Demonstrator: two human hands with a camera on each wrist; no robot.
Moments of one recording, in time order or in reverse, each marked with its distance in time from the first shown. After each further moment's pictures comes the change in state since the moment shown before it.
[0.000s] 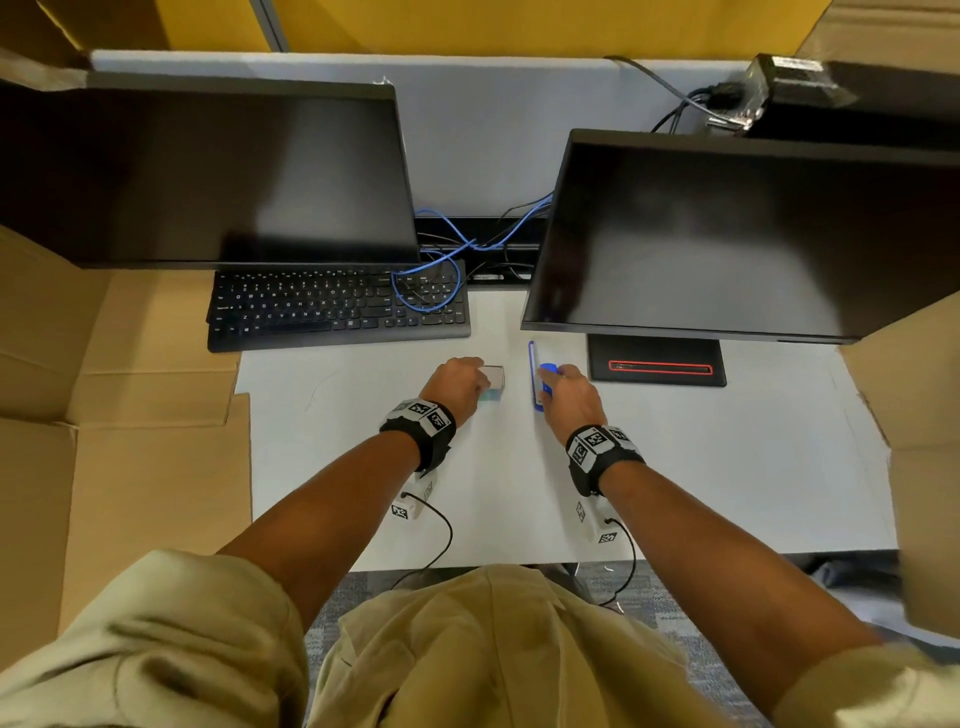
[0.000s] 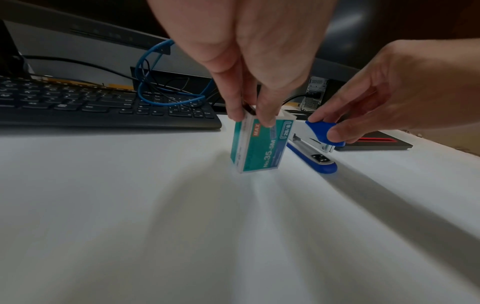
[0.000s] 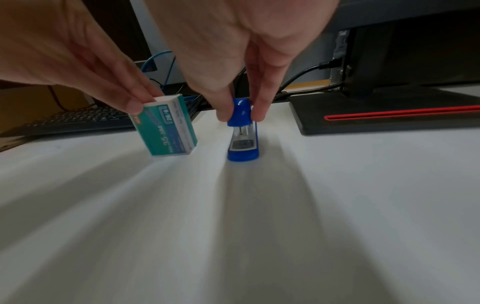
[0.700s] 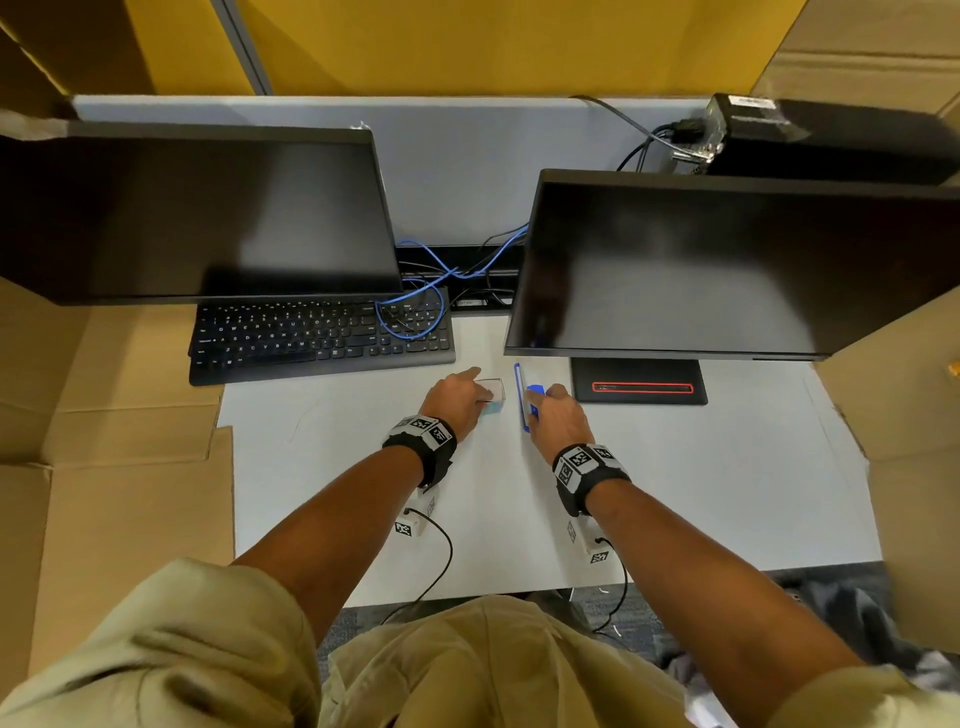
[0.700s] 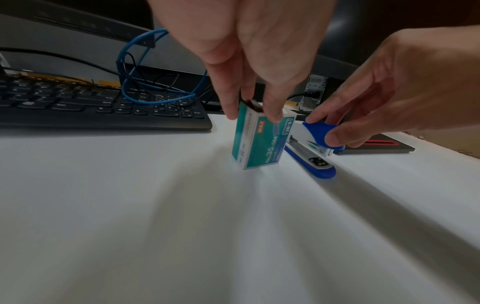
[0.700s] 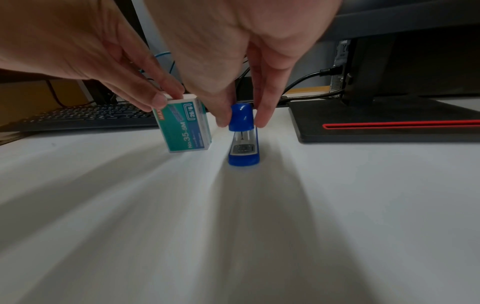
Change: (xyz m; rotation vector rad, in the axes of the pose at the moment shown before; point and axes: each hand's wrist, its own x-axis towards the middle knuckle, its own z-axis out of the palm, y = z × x) left_hand 0.018 0.018 -0.006 -0.015 0.002 -0.040; right_hand 0.001 -0.007 -0.011 0.000 -0.030 0.065
